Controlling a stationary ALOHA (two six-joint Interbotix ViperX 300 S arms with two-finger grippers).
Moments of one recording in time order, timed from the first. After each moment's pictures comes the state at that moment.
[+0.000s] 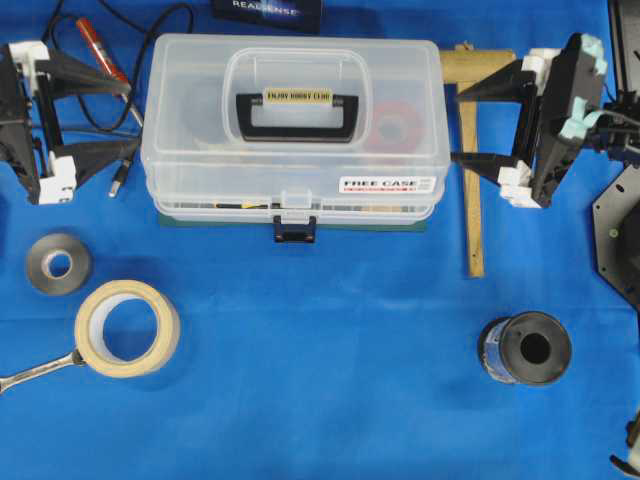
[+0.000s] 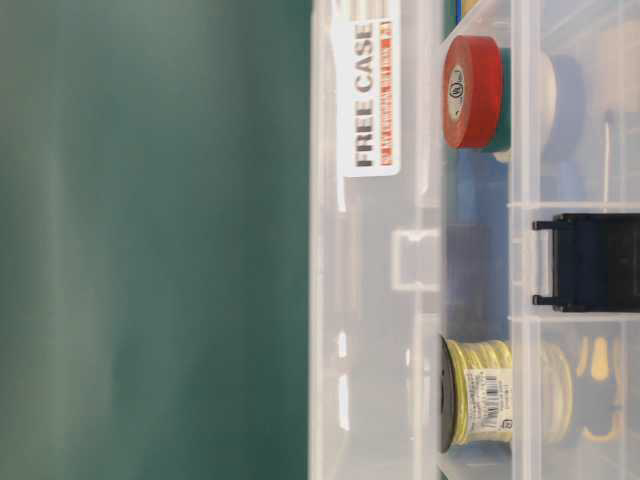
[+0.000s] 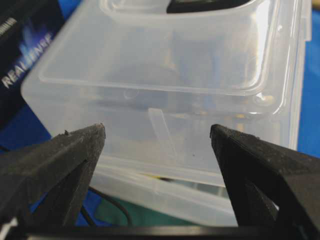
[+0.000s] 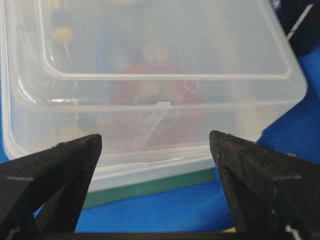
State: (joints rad) left arm 0.30 -0.70 1.23 -0.03 -0.23 0.05; right arm -0.30 -0.62 1.11 0.00 -0.03 0.06
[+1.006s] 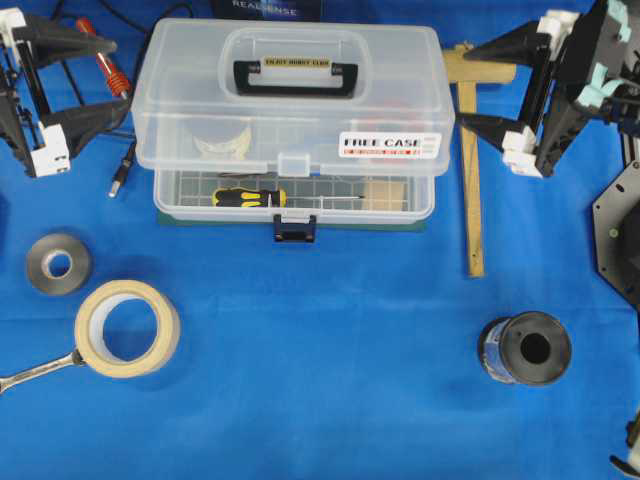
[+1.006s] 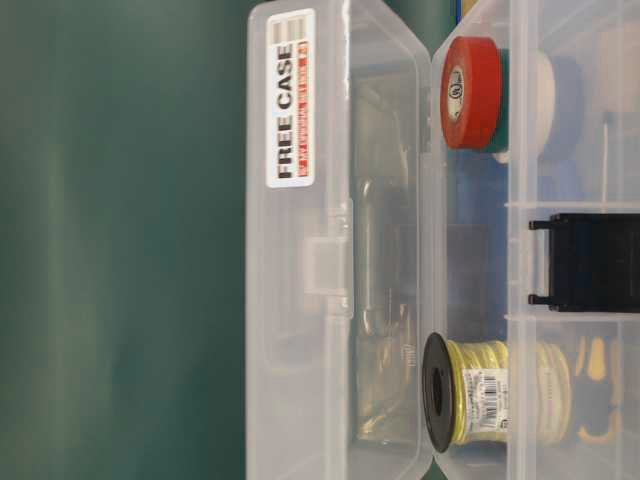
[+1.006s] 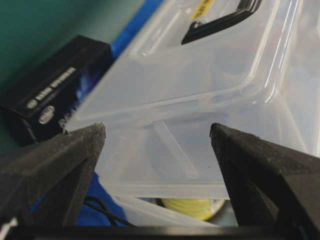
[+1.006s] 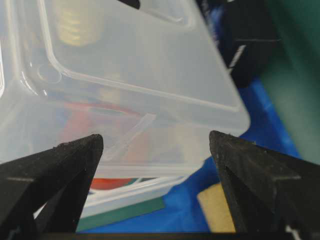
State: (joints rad) left arm 0.39 -0.73 1.23 -0.04 -0.32 0.10; right arm -0.40 -0.64 1.06 -0.03 -0.03 0.04
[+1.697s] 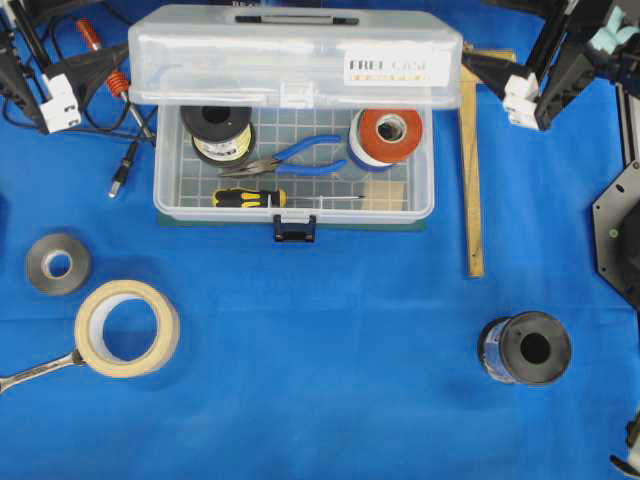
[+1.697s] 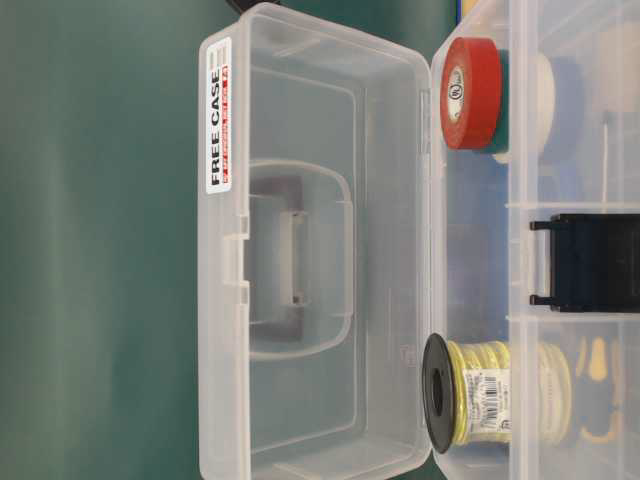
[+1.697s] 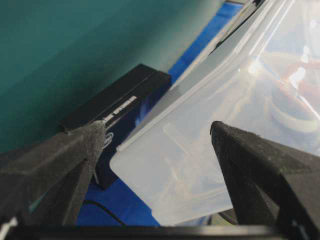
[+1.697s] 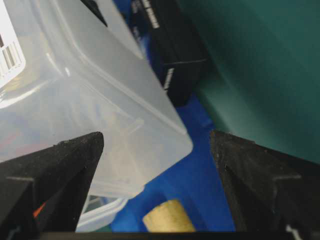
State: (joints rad) left arm 0.52 -0.65 1.18 -0.04 -0.39 0.11; right arm -0.53 -0.63 1.01 -0.03 -0.07 0.03
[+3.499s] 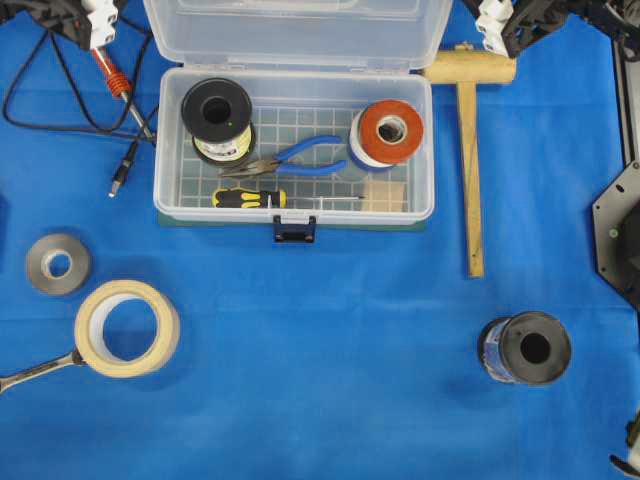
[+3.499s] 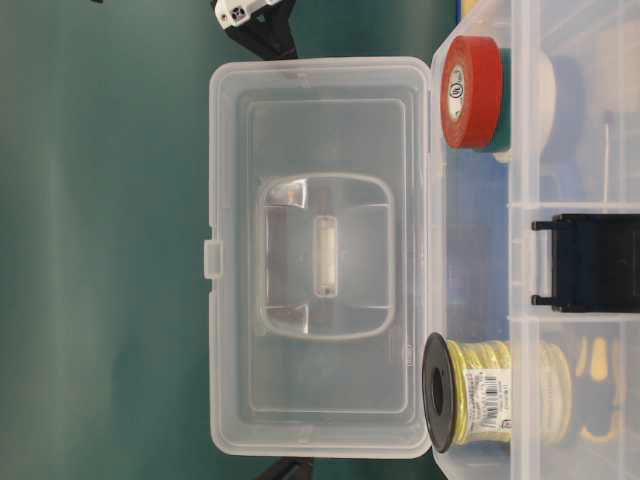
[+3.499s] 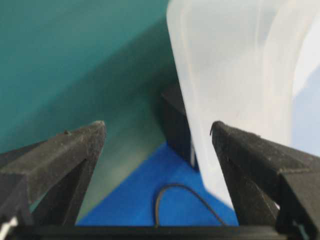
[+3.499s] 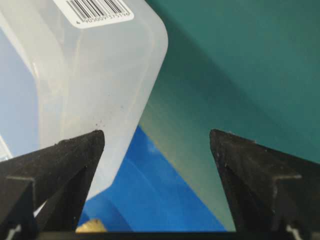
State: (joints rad) left arm 0.77 -0.36 1.01 -0.04 -0.34 0.14; right arm -0.73 -0.41 0.88 -0.03 -0.06 0.03
